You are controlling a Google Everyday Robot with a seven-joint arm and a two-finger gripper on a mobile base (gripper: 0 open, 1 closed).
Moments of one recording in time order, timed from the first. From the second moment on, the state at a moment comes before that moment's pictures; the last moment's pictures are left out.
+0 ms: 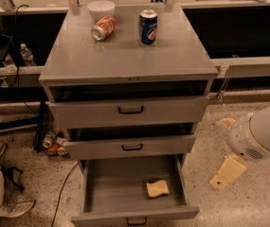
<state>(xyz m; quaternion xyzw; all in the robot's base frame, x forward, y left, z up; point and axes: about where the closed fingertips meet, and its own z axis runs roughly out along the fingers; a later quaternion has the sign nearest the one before) 0.414 -0.208 0.770 -0.54 0.81 0.08 0.21</state>
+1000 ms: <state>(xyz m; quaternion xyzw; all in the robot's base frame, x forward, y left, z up) 0.435 -0.215 0.632 -0.50 0.82 0.11 0.25</state>
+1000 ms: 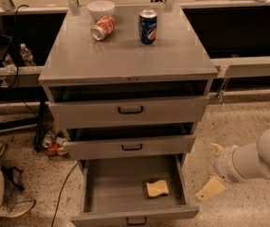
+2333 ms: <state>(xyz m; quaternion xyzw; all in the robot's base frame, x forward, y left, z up) 0.477 -0.190 0.477 -0.47 0.80 0.21 0.31</state>
